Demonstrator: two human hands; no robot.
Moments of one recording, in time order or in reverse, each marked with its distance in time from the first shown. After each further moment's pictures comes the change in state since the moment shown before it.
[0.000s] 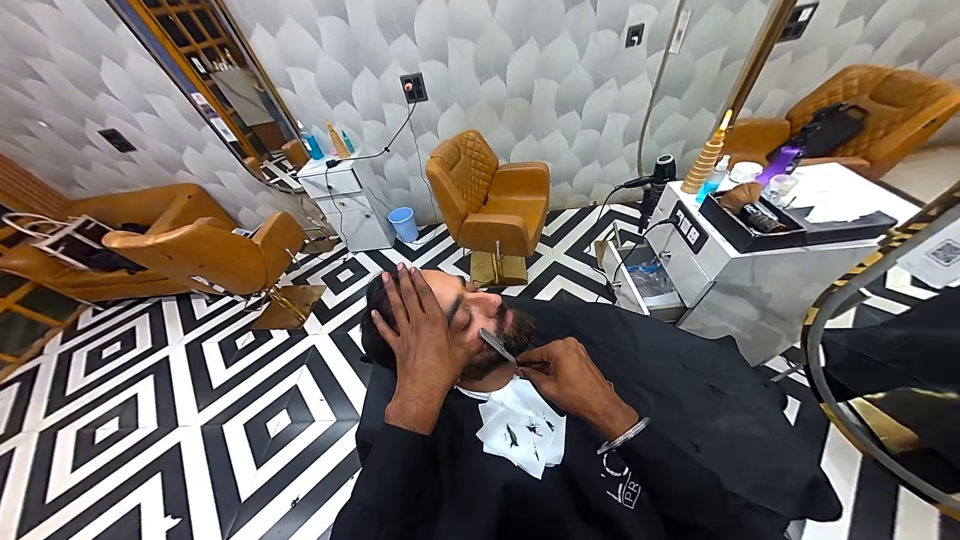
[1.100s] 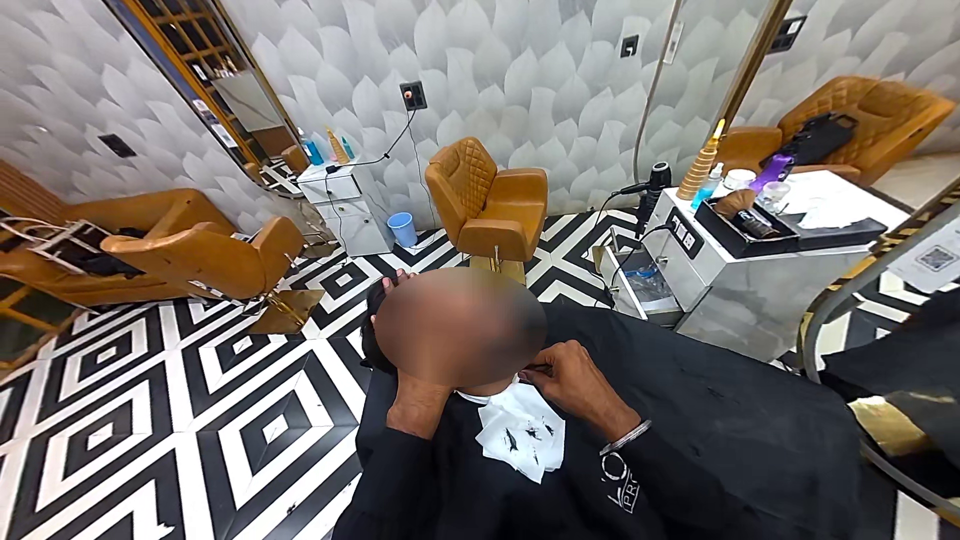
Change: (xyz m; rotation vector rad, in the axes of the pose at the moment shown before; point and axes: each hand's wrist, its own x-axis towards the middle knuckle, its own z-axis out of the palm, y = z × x) left_hand -0.001 0.001 0.000 -0.010 0.008 -0.019; right_hand -0.003 0.002 -0.004 -0.032 0.015 -0.006
